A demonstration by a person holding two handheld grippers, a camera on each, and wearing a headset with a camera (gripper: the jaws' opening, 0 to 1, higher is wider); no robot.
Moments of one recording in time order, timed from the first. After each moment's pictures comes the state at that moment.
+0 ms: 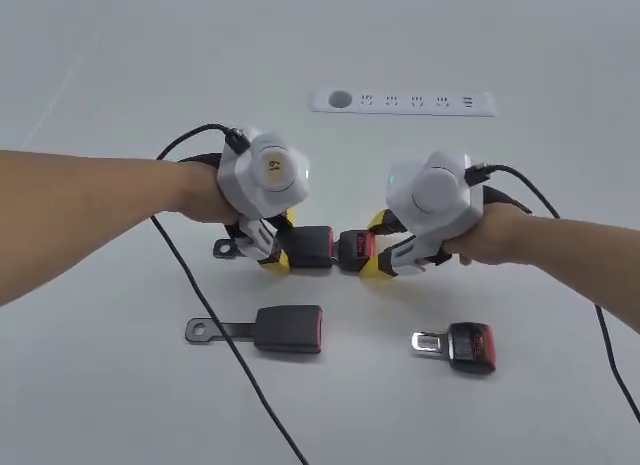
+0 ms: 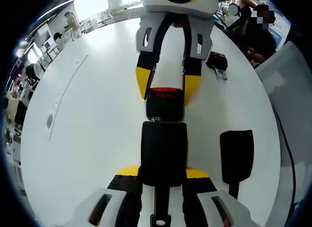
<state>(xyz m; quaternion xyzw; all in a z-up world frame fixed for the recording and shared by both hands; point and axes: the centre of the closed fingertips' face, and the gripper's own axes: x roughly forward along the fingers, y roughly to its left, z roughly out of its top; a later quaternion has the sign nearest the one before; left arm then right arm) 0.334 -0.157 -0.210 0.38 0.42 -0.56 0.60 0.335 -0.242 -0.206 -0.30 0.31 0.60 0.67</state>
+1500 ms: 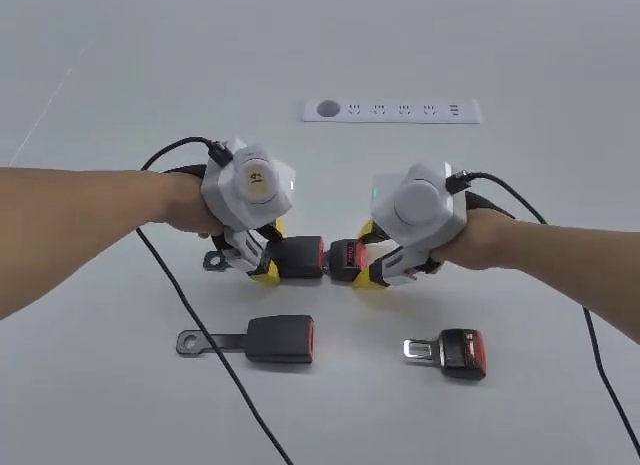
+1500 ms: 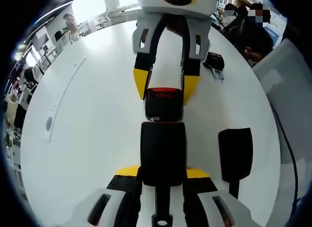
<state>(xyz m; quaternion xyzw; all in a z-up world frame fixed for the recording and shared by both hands) 0.333 -0.155 -0.211 0.38 0.41 -0.57 0.60 0.332 -0.238 -0.208 -0.33 0.31 0.60 0.65</state>
